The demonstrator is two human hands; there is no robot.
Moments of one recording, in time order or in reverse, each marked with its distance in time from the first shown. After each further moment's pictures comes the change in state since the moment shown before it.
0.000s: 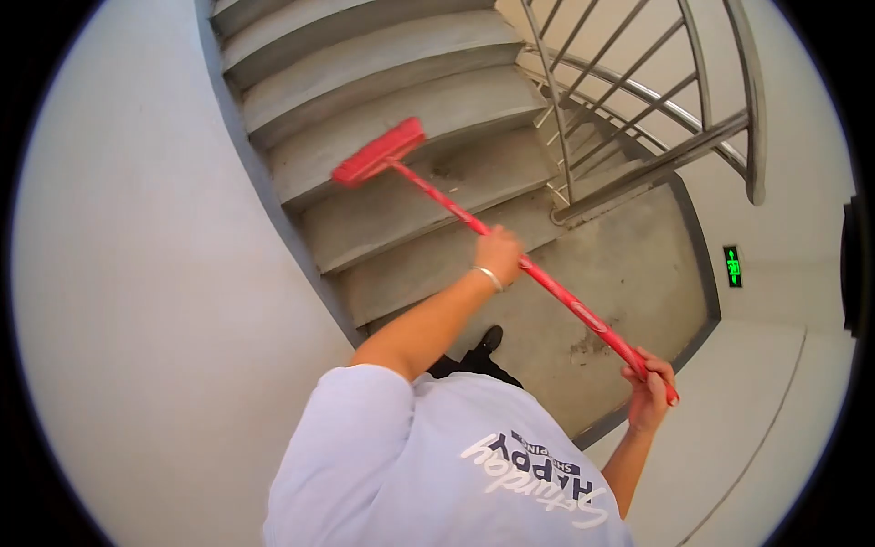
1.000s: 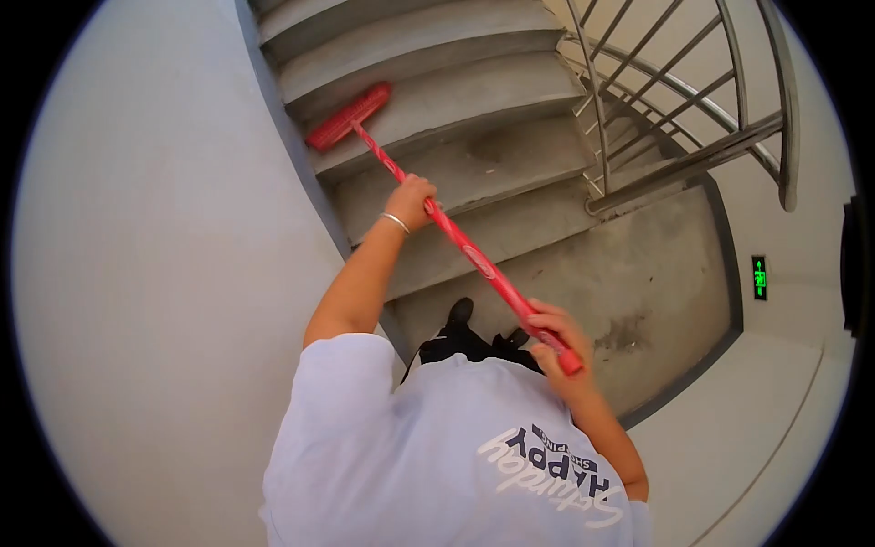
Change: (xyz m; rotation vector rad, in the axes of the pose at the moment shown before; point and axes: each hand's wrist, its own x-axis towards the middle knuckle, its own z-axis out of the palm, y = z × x) left_hand -0.074 -0.206 -0.065 -0.064 0.143 0.019; right_hand -0.002 0.049 0.159 -0.281 -0.679 -0.072
